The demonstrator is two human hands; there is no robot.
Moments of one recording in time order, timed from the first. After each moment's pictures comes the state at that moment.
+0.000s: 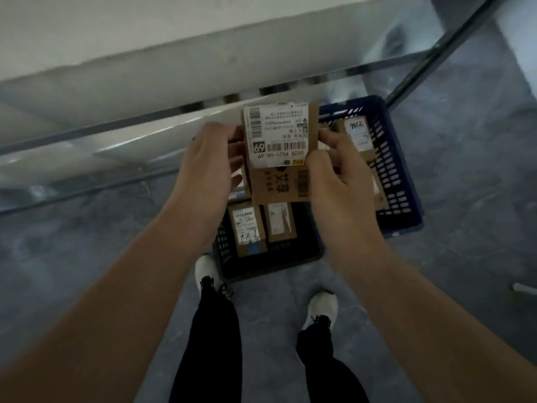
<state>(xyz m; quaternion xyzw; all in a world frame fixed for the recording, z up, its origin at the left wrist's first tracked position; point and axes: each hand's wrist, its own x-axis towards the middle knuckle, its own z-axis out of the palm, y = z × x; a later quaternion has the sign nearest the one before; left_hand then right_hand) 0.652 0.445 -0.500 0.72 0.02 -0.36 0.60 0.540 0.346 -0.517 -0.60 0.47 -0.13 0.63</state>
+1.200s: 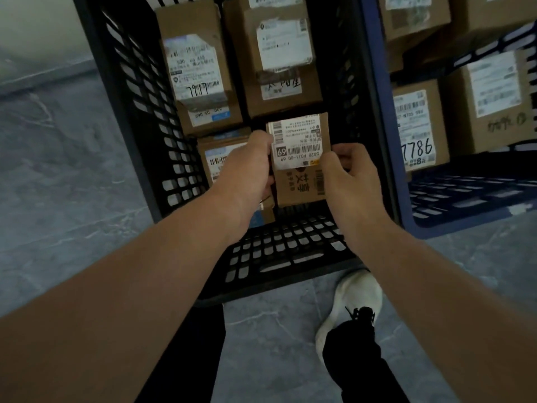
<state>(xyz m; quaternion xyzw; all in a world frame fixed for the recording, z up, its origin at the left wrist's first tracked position) 0.640 0.439 -0.925 0.69 0.17 -0.55 0.43 0.522 0.351 -0.943 -0.58 0.60 0.03 0.55</state>
